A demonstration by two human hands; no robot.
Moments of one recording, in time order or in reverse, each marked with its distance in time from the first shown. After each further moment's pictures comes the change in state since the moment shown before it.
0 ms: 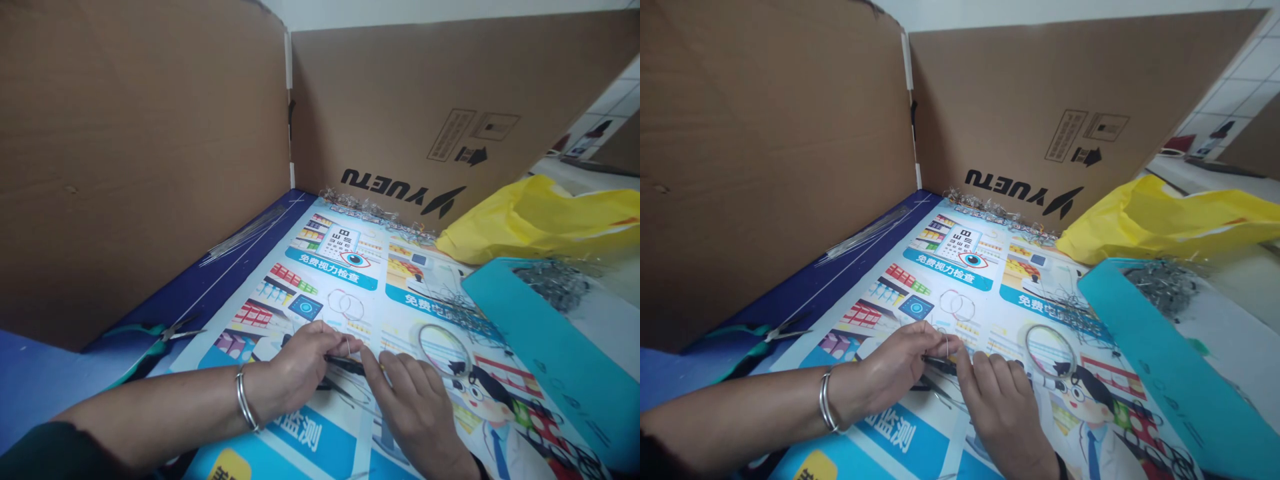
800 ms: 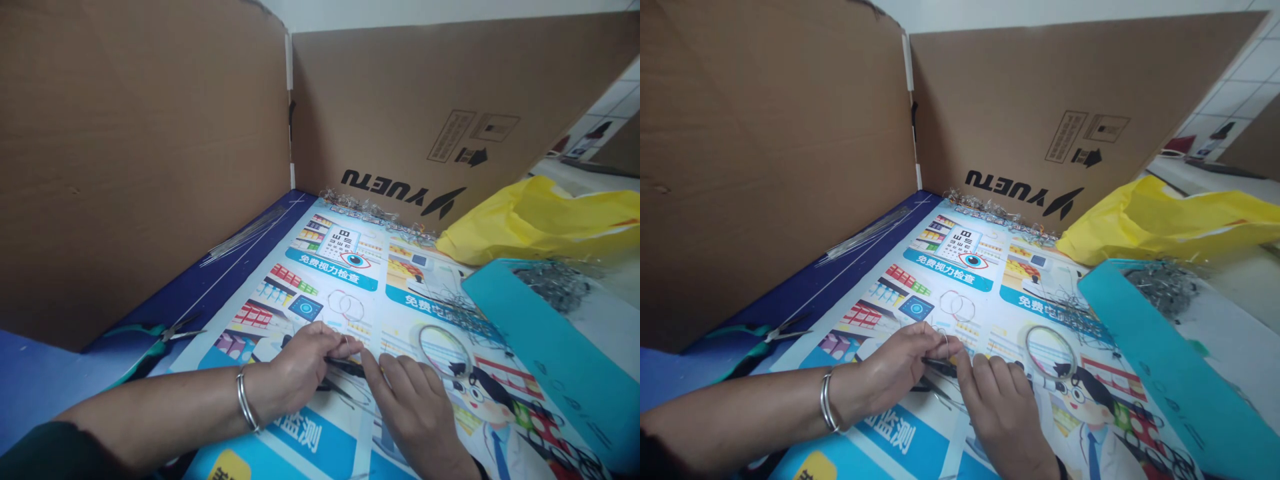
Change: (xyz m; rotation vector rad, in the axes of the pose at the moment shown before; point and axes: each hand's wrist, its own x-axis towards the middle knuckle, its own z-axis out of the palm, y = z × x) left_hand 0.001 -0.002 -0.001 -0.019 0.009 -0.011; right_hand -0.002 0.000 0.003 0.016 0.001 0.012
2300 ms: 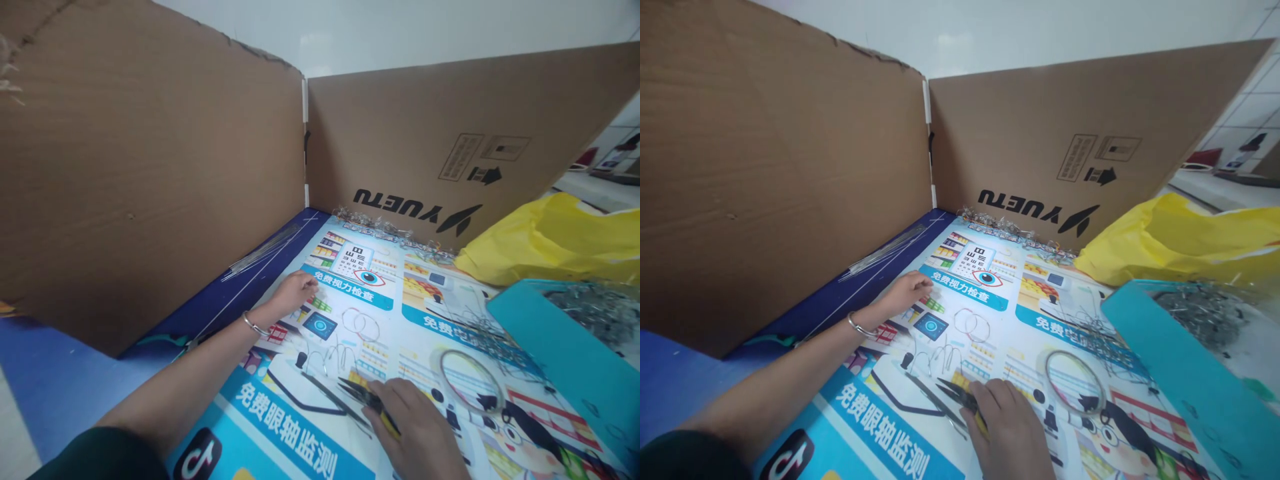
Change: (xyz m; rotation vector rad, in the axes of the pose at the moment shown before) left_hand 0.101 0.089 -0.089 1.555 0.176 0.675; right_hand -0.025 -0.007 0.035 0.332 -0.126 0.218
